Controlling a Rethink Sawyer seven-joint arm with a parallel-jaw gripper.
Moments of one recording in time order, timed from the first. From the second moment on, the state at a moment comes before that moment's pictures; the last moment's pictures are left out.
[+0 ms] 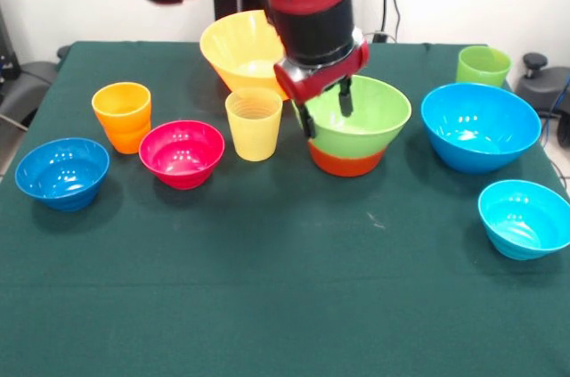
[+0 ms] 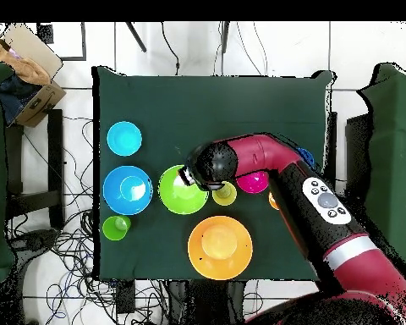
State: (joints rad) arm -0.73 -0.52 0.76 1.66 -0.62 0.86 1.44
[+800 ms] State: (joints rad) arm -0.70 -0.77 0.83 1.64 -0.49 0.97 1.44
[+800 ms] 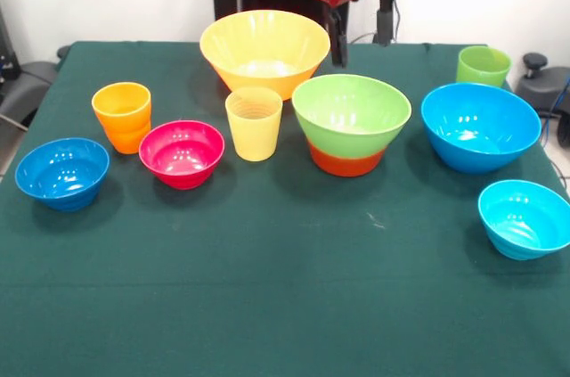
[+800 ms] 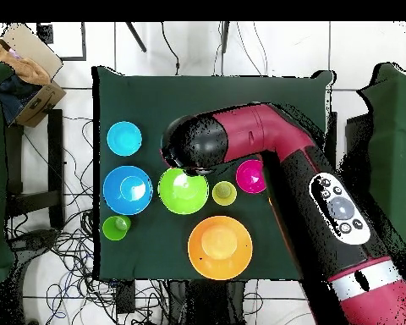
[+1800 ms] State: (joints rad) arm -0.93 -0.72 0.89 1.67 -0.58 0.97 1.40
